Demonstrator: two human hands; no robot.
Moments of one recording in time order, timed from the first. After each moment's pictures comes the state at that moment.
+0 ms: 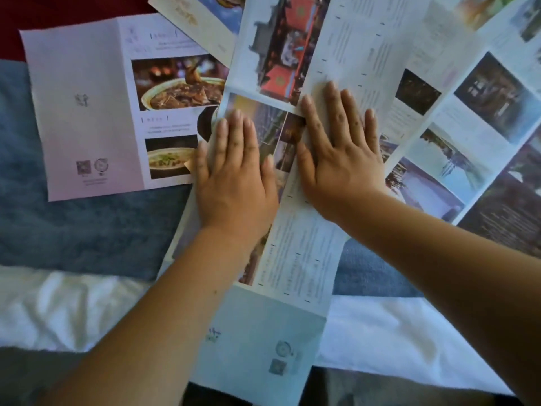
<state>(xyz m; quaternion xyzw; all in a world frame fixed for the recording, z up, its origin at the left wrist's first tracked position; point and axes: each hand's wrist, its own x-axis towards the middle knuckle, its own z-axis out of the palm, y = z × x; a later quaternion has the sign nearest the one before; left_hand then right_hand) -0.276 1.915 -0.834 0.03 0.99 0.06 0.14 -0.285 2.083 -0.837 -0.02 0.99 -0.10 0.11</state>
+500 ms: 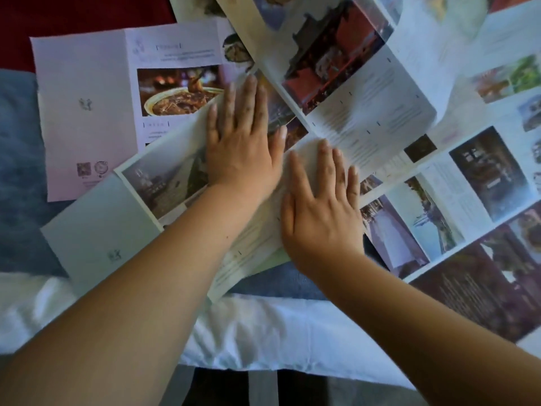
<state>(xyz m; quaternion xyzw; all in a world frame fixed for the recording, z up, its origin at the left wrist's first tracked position) -0.331 1.929 -0.845 0.08 0.99 0.05 0.10 -0.229 2.045 -0.818 0.04 0.98 -0.13 0.13</state>
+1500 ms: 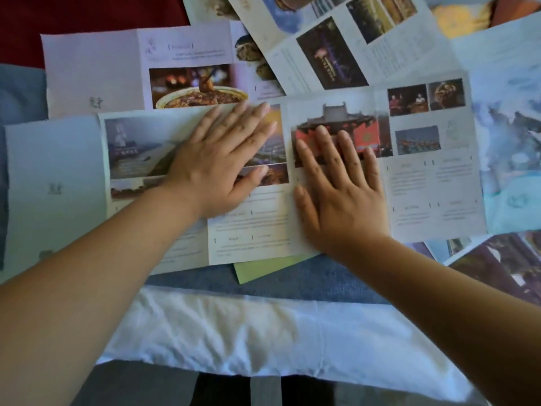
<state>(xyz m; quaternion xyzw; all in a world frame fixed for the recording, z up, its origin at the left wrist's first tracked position) -0.330 1.845 -0.847 0.33 0.94 0.05 0.07 -0.243 2.074 -0.841 -0.06 0.99 -0.06 0.07</state>
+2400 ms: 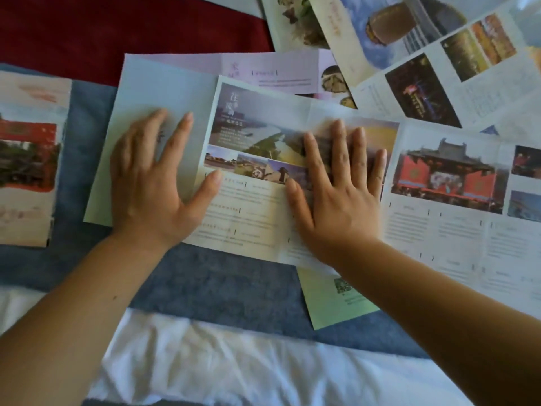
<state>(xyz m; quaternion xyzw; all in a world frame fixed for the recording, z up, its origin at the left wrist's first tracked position) -0.328 1.703 -0.841 0.05 0.99 0.13 -0.03 -0.306 1.964 -0.843 -0.03 0.99 -0.08 0.12</state>
